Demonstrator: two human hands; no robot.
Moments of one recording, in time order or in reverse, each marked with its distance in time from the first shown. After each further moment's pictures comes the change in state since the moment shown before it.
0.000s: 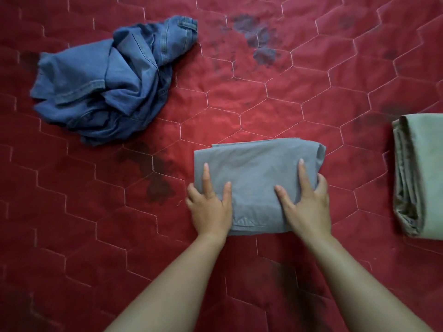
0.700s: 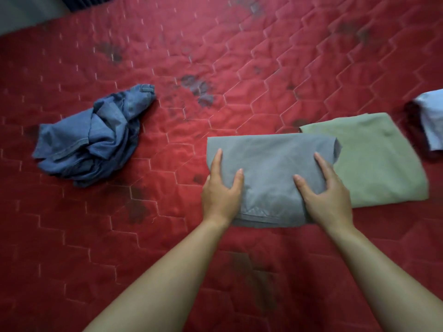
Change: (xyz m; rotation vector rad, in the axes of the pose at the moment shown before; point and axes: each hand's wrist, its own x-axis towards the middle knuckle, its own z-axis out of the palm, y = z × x) left_hand -0.091 0.148 -0.043 -0.412 -0.027 0.399; right_hand -0.027 0.053 -0.180 0.259 0.269 0.020
